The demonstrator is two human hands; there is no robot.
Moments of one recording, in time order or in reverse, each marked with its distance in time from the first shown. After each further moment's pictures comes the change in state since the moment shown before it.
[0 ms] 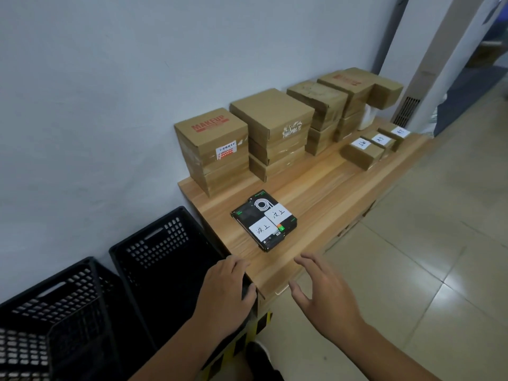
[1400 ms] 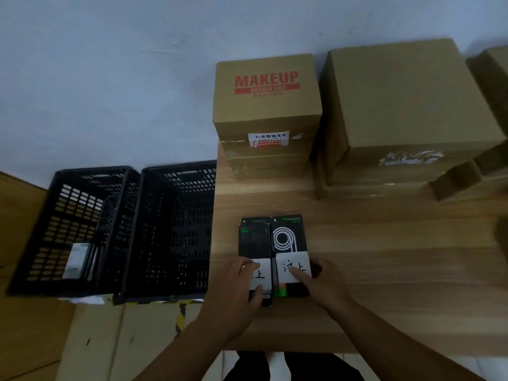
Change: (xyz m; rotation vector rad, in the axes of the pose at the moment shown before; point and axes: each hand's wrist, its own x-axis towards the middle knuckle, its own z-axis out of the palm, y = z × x) left_hand 0.230 0.033 0.106 -0.110 -0.013 -0.676; right_hand 0.334 0.188 0.167 0.442 -0.904 0.257
